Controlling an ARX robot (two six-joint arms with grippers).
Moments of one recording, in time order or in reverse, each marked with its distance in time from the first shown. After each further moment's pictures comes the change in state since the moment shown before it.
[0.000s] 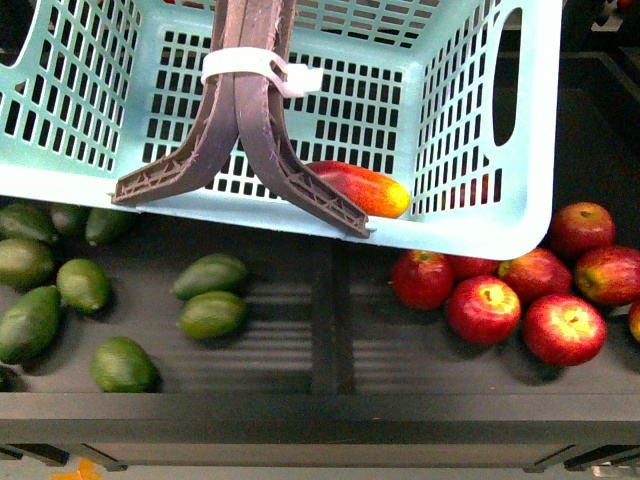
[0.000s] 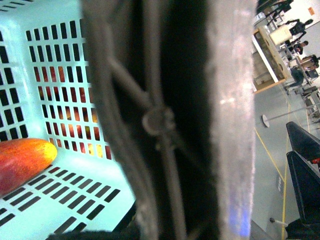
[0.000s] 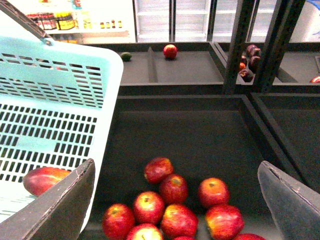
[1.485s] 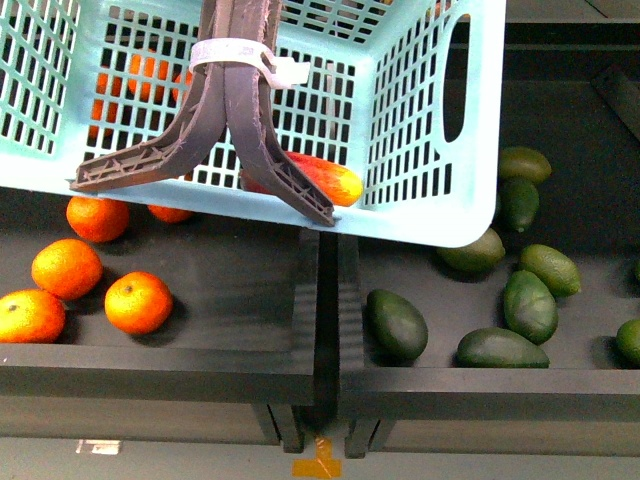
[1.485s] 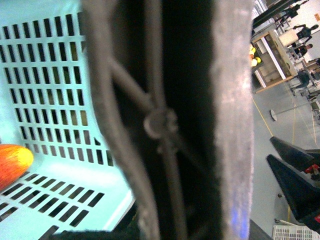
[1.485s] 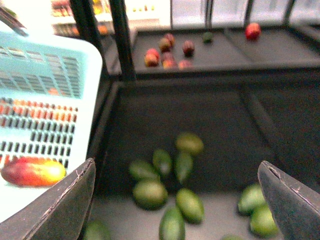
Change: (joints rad) left arm 0.010 0.002 0.000 0.000 -0.016 0.002; right arm -0.053 0.096 0.125 -0.346 0.052 0.158
